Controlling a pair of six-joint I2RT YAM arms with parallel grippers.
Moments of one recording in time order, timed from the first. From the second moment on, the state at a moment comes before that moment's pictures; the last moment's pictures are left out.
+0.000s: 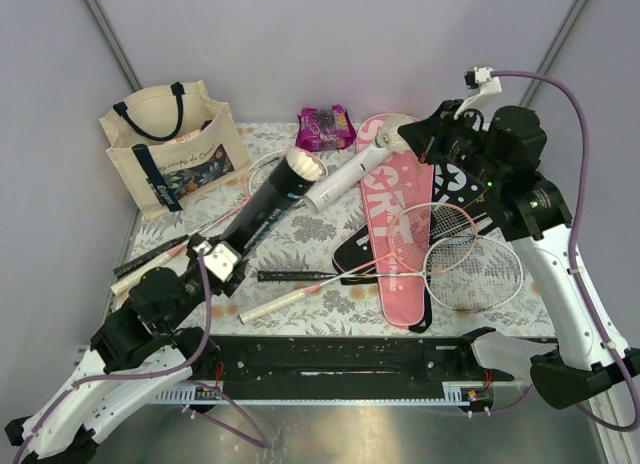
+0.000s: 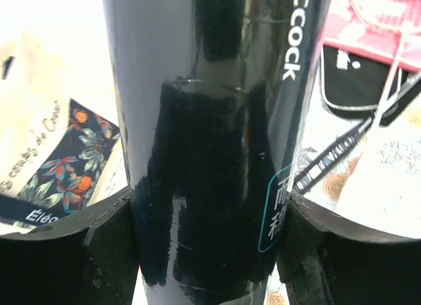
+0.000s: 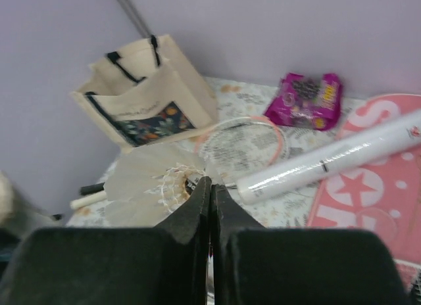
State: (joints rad) left arm -0.80 0.25 0.70 -0.59 -0.25 0.33; right arm 0.41 1.18 1.53 -0.44 -0.14 0.35
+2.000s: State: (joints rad) left arm -0.79 0.48 0.55 -0.46 -0.03 0.47; right arm 0.54 1.21 1.23 -0.33 -0.65 0.56
